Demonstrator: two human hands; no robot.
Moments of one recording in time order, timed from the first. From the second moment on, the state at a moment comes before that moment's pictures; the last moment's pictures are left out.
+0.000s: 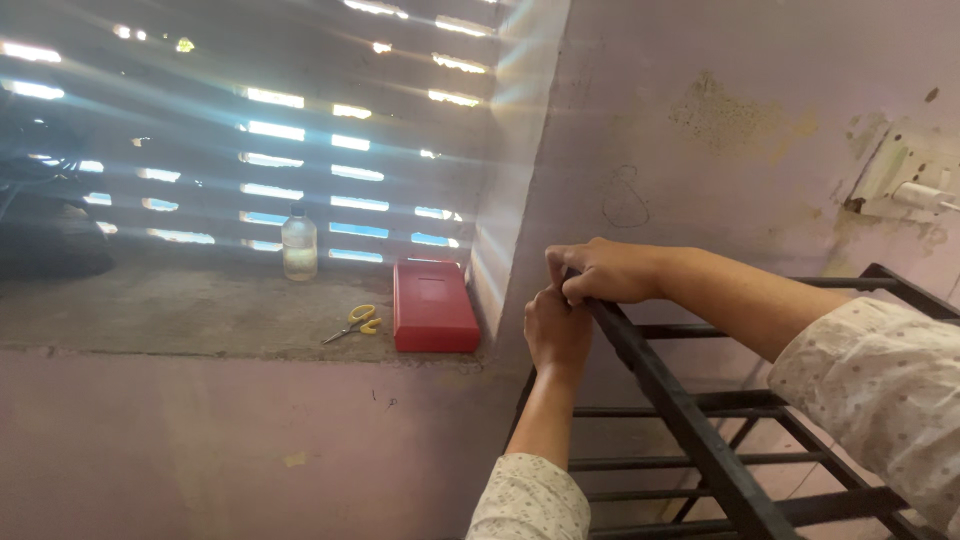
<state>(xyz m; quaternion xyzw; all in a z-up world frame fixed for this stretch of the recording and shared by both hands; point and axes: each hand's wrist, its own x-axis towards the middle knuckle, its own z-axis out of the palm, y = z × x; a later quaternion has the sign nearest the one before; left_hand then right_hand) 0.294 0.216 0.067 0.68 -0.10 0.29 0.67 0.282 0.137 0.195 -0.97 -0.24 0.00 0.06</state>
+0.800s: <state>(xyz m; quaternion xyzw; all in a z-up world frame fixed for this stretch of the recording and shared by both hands) 0.301 0.201 0.069 0.68 -0.12 0.30 0.66 0.277 0.119 0.206 -0.97 -0.16 0.04 0.16</state>
